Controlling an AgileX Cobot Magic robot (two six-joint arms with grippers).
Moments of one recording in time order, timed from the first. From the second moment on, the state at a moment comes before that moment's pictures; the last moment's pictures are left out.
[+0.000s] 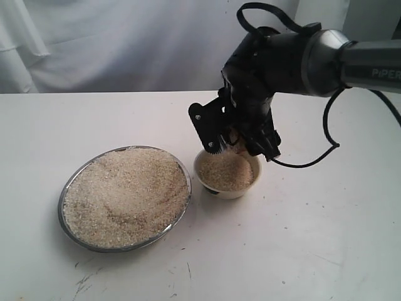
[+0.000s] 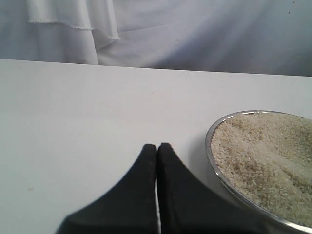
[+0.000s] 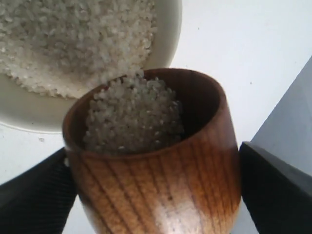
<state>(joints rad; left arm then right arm) 0.03 0.00 0.00 -0.01 0.33 -0.02 0.73 2.03 -1.54 -0.55 0.82 -1.05</state>
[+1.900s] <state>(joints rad) 0.03 0.00 0.00 -0.01 0.33 -0.02 0.85 2.03 -1.50 -0.94 0.82 -0.95</state>
